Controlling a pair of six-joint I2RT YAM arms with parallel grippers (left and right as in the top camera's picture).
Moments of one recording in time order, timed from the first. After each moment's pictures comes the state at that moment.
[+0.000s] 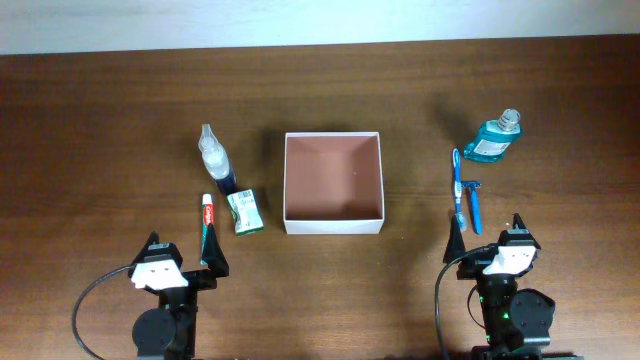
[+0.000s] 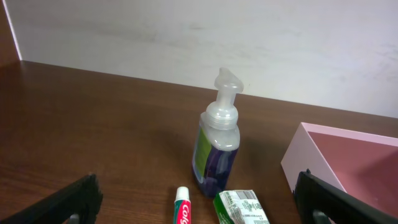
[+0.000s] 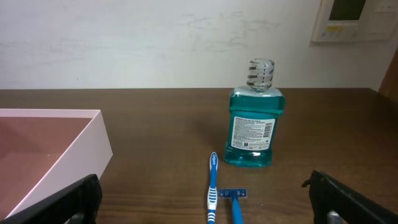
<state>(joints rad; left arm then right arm) -0.02 0.01 0.02 -0.08 -0.08 -0.16 -0.03 0.01 0.01 -0.07 0.00 0.00</state>
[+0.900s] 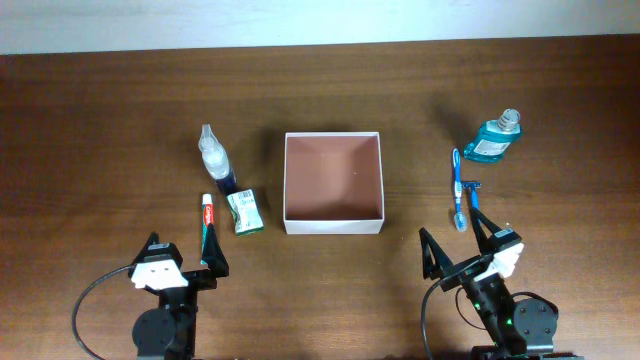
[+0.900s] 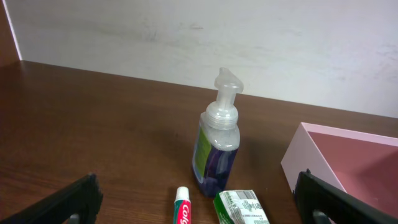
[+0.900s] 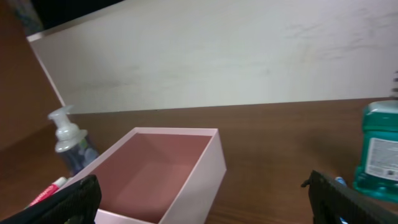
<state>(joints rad) -0.02 0.01 0.02 -0.08 -0.08 -0.16 -0.03 0.01 0.01 0.04 -0.42 0.23</state>
